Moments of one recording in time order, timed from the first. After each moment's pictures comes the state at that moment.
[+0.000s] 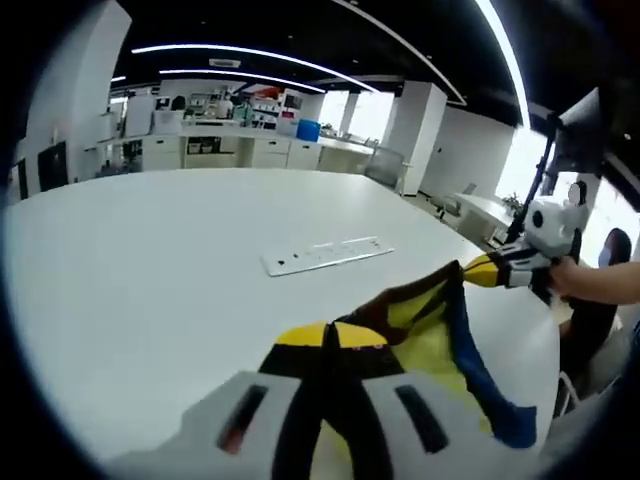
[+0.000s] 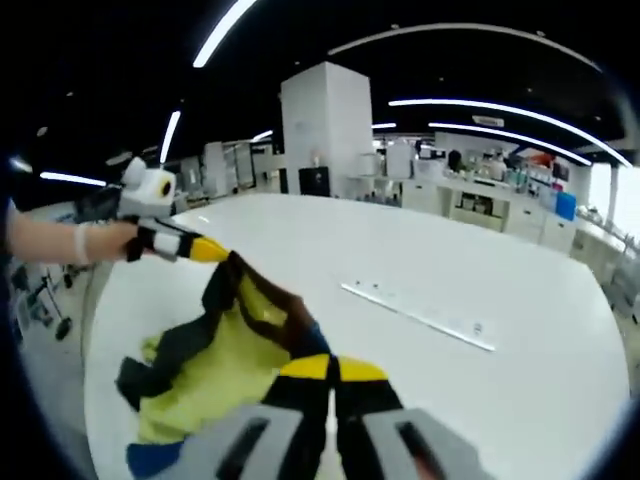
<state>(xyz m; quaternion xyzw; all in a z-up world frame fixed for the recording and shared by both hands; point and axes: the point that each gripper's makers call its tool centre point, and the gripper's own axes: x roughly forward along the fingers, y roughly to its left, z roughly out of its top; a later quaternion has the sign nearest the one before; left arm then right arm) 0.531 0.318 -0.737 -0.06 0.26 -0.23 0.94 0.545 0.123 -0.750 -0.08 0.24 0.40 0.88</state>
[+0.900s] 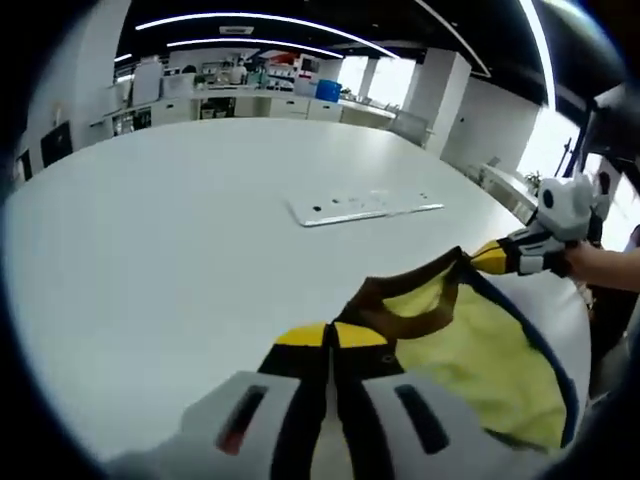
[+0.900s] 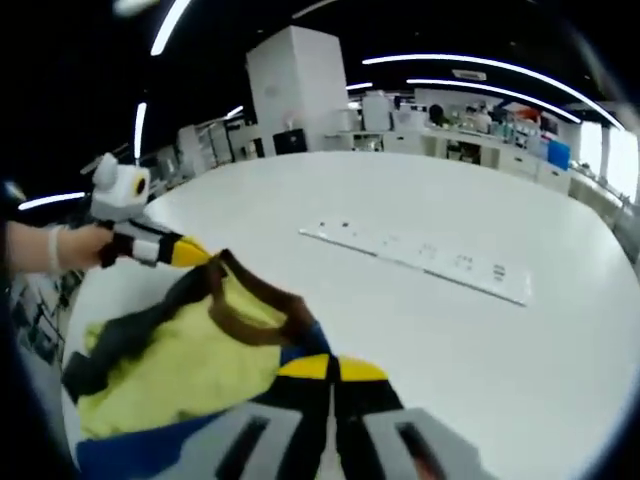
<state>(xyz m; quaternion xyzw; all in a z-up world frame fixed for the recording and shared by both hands) 0.574 0.323 -0.825 -0.04 0.33 -0.20 0.92 0.587 0.128 -0.835 -0.06 0.33 0.37 0.87</state>
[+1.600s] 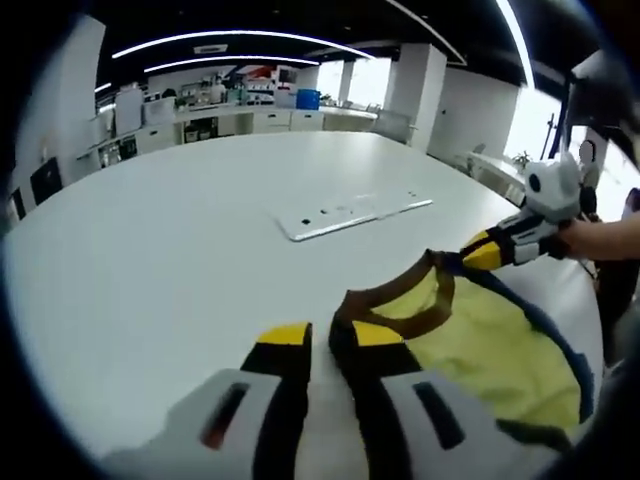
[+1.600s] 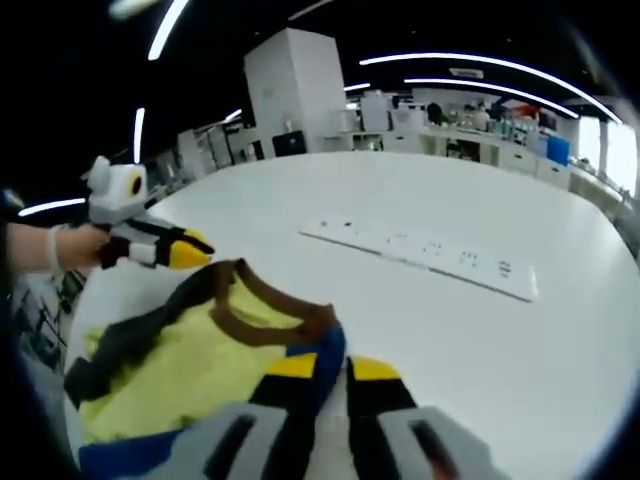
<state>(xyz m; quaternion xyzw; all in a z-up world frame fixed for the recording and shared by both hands) 0.575 0.323 -0.813 0.00 0.30 -0.23 0.93 0.582 0.133 -0.834 -0.05 0.33 0.37 0.87</state>
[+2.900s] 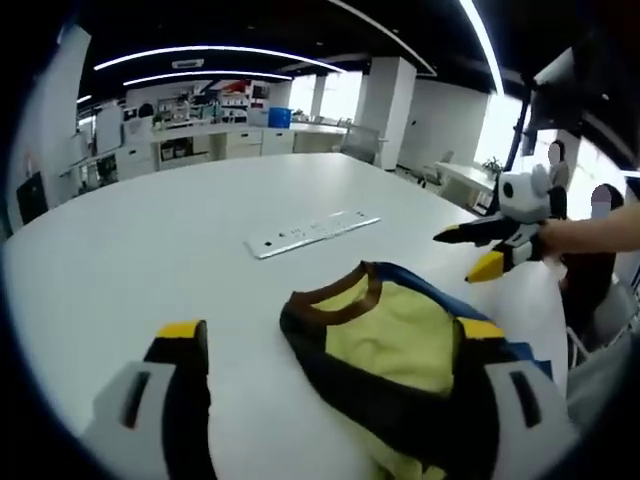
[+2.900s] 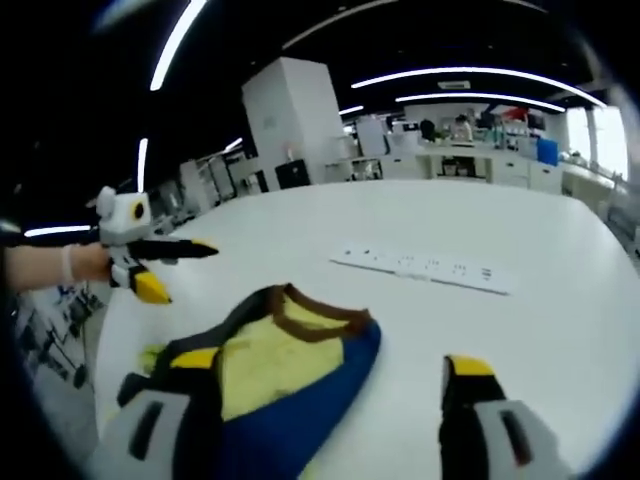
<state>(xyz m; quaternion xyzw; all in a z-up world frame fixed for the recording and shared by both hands) 0.512 0.329 -0.749 -0.01 0.26 -0.28 0.92 0.522 0.119 -0.774 0.00 0.29 0.38 0.88</state>
